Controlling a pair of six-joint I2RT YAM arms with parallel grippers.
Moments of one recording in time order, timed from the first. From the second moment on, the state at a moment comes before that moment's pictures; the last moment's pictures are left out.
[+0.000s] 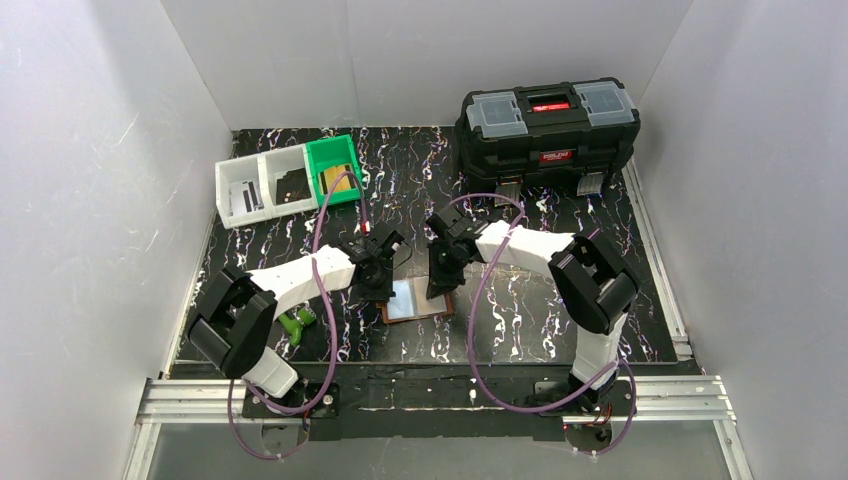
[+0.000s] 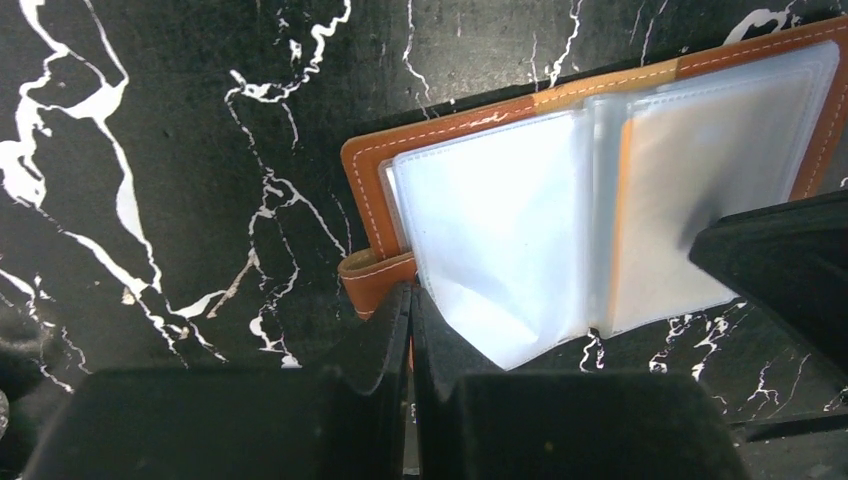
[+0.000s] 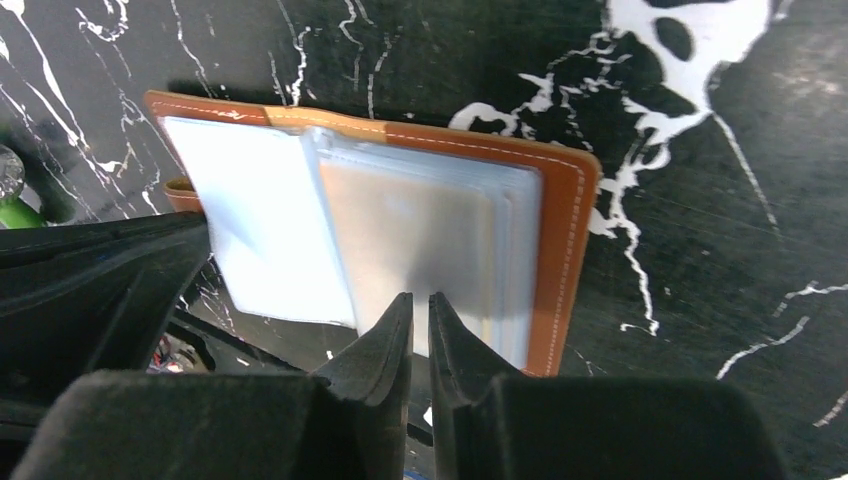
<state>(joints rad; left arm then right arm) -0.69 1.52 0.89 -0.63 -0.10 -0.62 0.80 1.85 1.20 -0.54 -0.25 0.76</state>
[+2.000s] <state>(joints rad) -0.68 1.54 0.87 -0.58 -0.07 -0.60 0.86 1.89 1.28 -0.61 -0.20 0.73</state>
